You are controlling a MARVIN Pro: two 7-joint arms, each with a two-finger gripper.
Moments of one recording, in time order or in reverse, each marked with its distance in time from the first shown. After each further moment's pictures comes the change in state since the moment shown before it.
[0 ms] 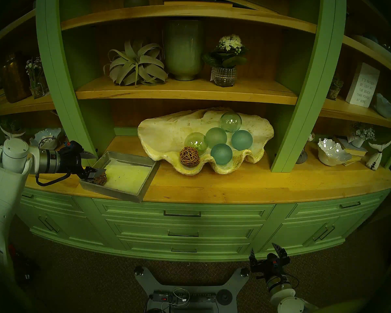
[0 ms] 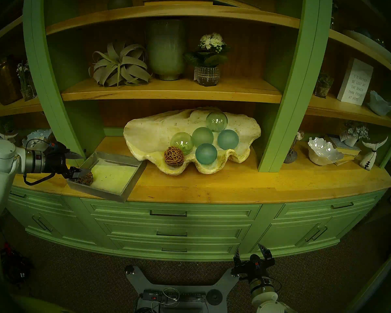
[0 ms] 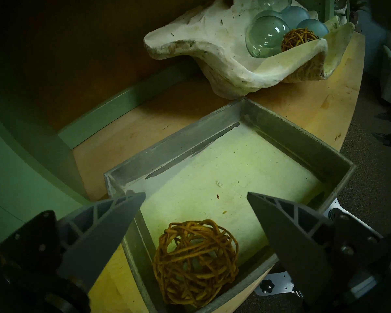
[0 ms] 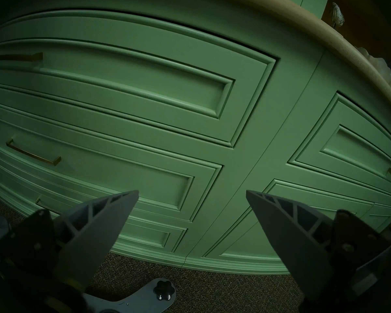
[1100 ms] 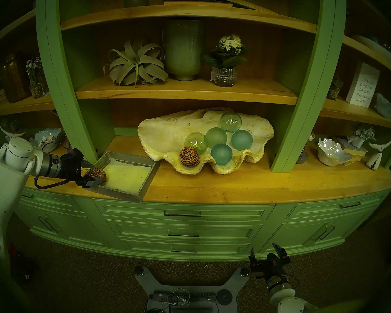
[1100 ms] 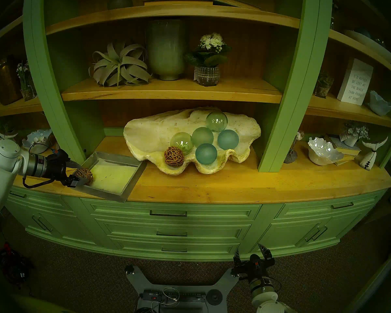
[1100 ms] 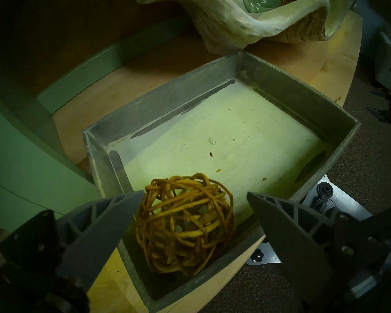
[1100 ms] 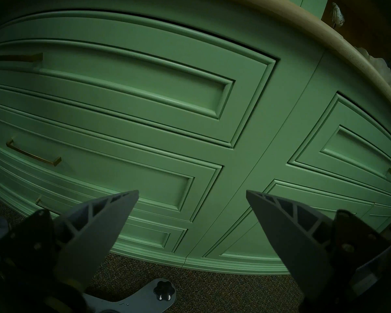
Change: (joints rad) left arm -0.078 0.040 0.130 0.106 0.066 0.007 -0.026; right arm 0.000 0.000 0.000 -0.001 0.000 0.000 0.000
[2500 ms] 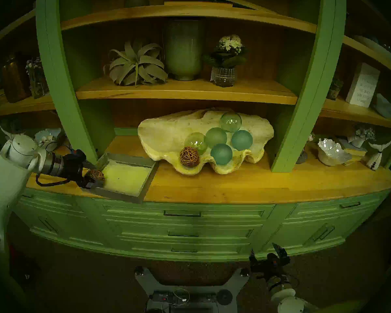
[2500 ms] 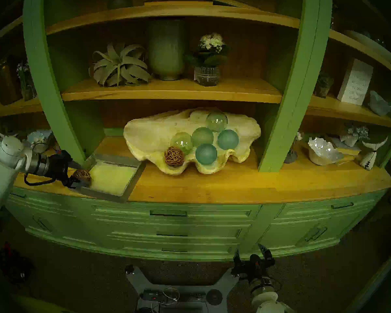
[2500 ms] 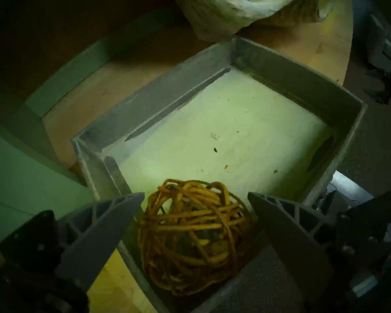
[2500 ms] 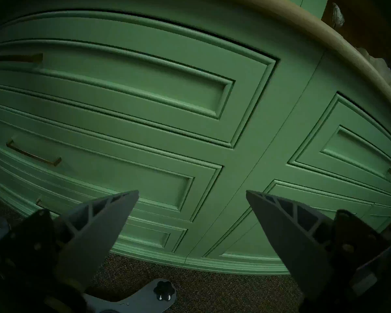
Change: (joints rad) left arm -0.104 0.026 0.118 0.064 0.054 -0.053 -0.052; right arm 0.000 0.000 0.000 0.000 0.000 0.000 0.000
